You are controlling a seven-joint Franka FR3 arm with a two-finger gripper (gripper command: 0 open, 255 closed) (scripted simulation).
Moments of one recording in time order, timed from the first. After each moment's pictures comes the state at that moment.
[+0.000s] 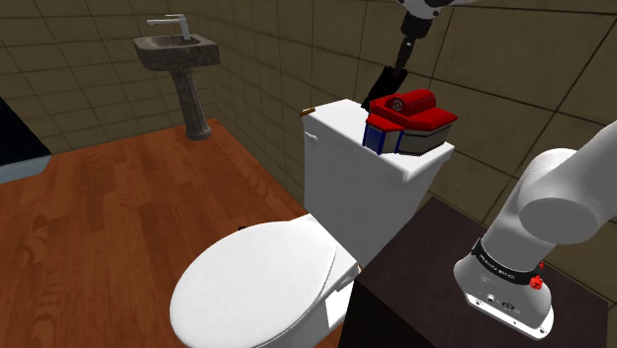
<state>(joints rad) 0.08 -0.39 -0.37 -2.12 -0.18 2.02 -0.66</state>
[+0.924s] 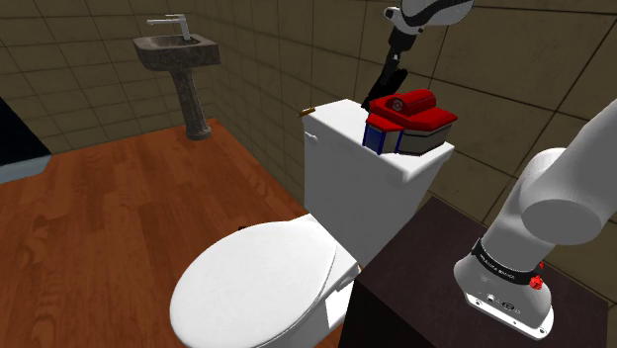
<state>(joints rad) 0.12 -0.22 -0.47 -2.08 -0.08 2.21 -0.87</state>
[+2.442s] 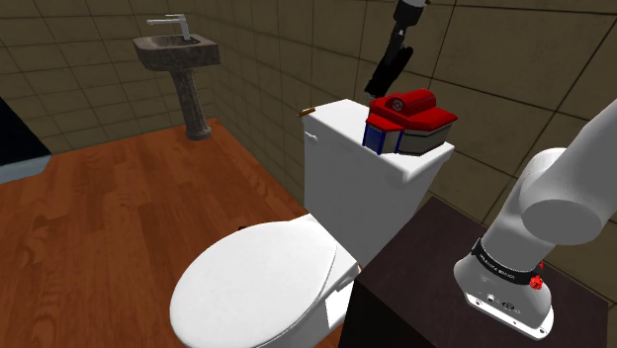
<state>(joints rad) 0.13 -0.22 -0.46 -1.91 -0.08 2.04 -0.87</state>
